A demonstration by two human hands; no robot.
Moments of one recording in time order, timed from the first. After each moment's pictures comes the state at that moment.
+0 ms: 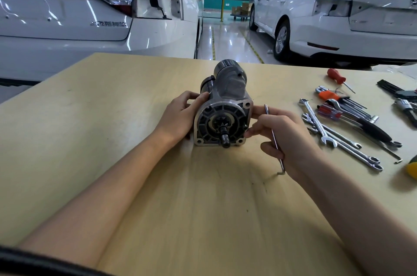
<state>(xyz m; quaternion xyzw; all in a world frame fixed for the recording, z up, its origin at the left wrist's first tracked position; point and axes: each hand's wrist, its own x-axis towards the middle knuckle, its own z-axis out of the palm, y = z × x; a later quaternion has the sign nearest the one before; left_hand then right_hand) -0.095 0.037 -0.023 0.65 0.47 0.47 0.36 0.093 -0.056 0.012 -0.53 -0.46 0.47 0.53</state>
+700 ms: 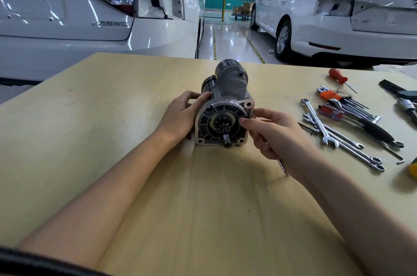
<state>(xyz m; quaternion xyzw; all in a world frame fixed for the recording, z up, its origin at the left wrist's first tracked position) -0.095 0.036 -0.022 0.66 0.47 0.47 0.35 0.091 -0.050 0.009 -0.56 -0.47 0.48 0.48</state>
